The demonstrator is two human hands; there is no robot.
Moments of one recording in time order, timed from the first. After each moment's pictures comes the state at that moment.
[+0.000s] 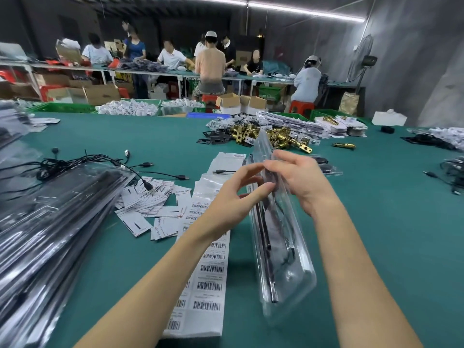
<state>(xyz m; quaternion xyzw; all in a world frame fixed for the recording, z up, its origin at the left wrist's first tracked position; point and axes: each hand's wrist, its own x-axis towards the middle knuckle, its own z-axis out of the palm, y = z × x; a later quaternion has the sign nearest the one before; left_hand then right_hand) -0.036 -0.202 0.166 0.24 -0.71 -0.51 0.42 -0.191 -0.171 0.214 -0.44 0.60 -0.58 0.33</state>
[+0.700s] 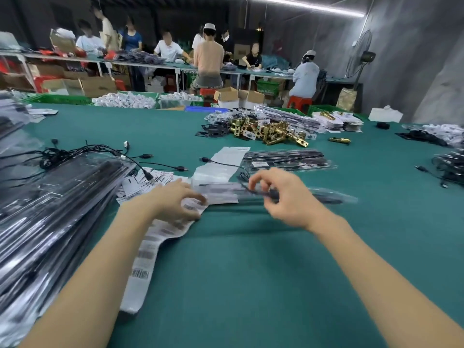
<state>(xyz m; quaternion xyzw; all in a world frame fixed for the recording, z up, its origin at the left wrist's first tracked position) 0.071 -0.257 0.153 0.44 -0.89 -0.12 0.00 -0.190 -0.137 0.187 -0.76 0.58 -0.28 0.05</state>
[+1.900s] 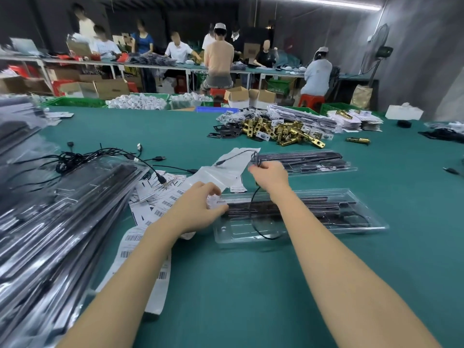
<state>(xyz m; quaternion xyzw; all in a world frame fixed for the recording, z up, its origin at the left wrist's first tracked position) 0.052 -0.245 0.135 0.48 -0.82 -0.22 0.20 -0.158 -0.263 0.158 -0.48 0.75 -0.41 0.20</state>
